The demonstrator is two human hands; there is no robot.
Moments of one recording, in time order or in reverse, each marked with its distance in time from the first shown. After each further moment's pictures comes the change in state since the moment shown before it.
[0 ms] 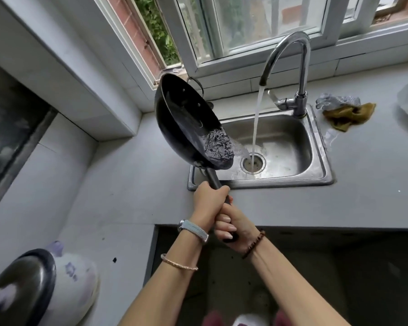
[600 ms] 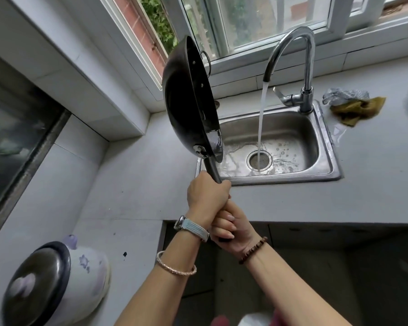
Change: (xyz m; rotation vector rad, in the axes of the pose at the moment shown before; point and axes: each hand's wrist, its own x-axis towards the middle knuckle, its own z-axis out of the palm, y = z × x) left_hand -0.027 0.021 -0.026 0.438 0.137 0.184; right_hand -0.015 0.016 0.015 0.224 -0.367 0.066
